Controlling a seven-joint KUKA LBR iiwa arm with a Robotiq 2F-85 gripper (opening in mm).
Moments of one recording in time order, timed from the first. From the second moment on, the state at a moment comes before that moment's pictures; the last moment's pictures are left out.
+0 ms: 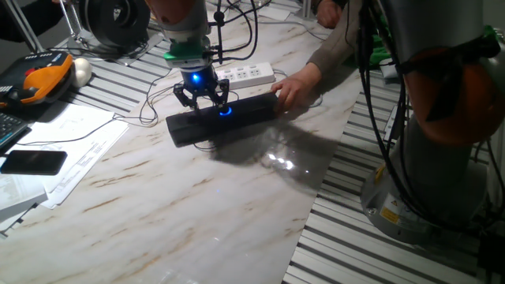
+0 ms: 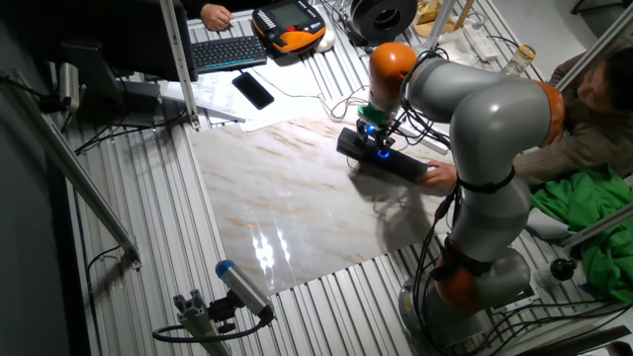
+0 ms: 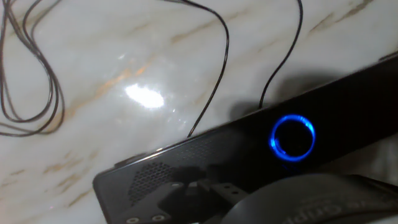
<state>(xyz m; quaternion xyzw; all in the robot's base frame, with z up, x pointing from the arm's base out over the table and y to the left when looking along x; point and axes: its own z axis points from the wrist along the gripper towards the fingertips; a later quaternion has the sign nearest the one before) 0.526 -0.004 0.087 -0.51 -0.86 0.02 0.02</state>
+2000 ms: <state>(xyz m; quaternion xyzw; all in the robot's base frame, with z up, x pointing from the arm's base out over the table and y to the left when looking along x) 0.519 -0.044 0.082 -0.47 -0.88 0.01 0.04</state>
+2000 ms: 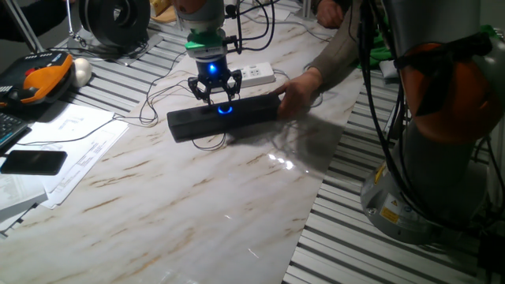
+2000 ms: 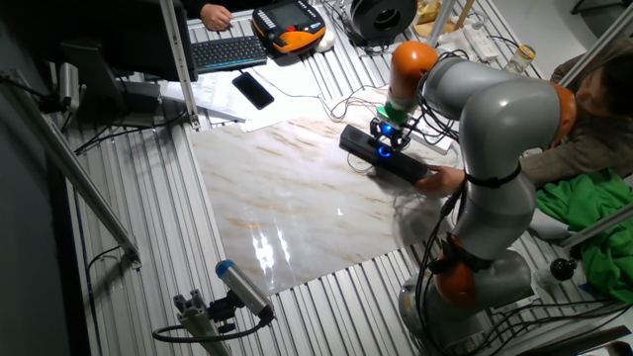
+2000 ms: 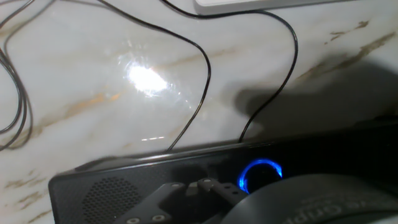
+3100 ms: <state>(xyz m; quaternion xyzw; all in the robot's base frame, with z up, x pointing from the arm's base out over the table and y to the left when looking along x) 0.520 -0.042 0.083 -0.45 -0.89 -0.01 0.03</state>
